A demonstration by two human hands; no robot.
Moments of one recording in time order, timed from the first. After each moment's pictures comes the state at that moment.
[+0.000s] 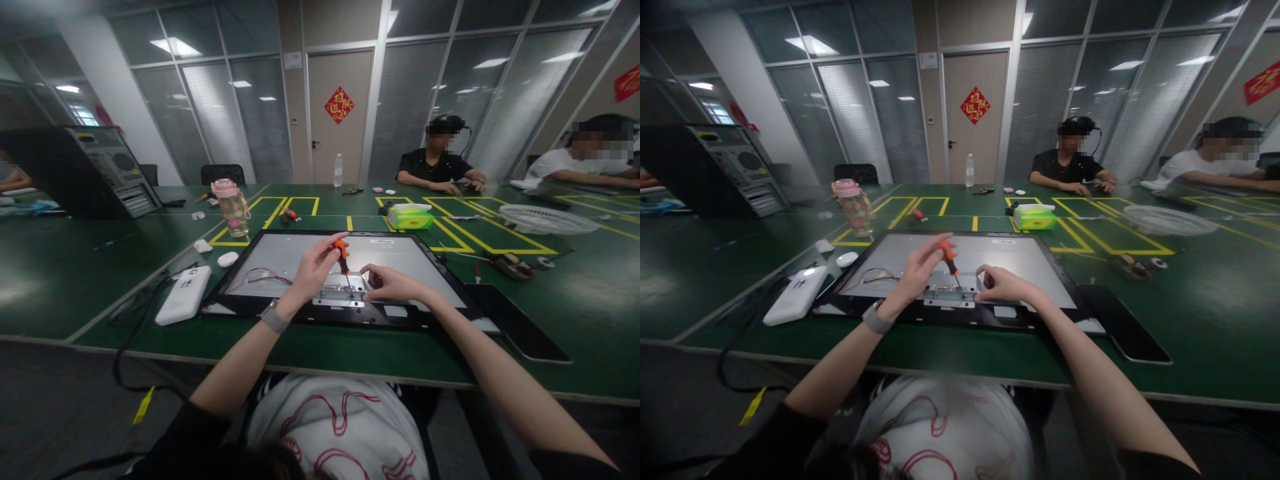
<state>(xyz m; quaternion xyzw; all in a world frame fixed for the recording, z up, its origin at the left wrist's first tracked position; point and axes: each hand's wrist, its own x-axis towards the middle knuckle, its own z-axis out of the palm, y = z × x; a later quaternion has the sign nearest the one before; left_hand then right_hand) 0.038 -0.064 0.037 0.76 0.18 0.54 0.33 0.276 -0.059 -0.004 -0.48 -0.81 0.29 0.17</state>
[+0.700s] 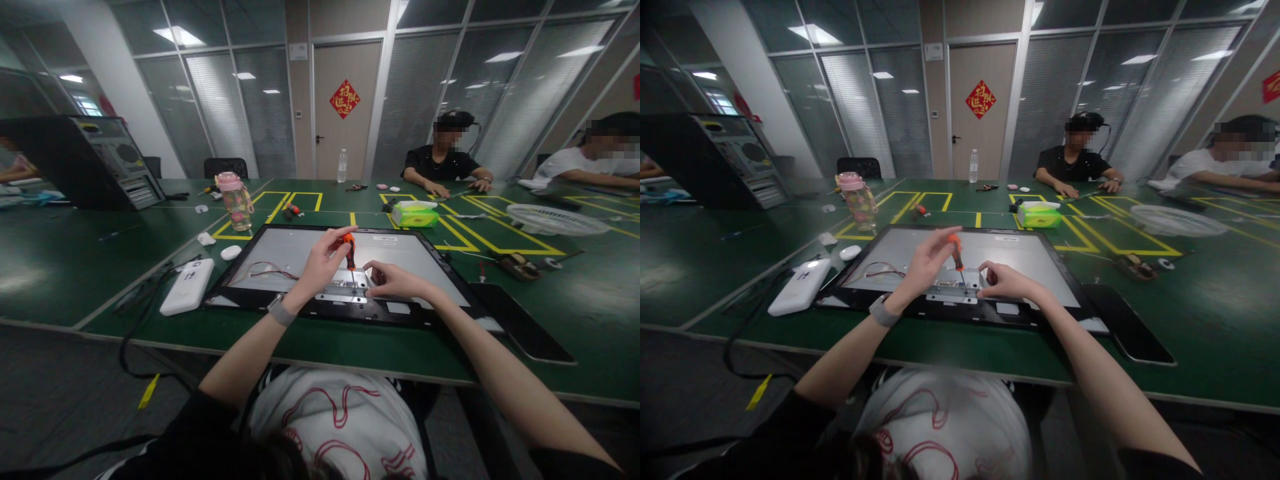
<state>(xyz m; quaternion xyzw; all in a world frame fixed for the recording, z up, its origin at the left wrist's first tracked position) 0.048 -0.071 0.046 0.74 0.19 0.55 0.33 0.274 -0.062 0.000 -0.49 -0.81 0.28 0.16</state>
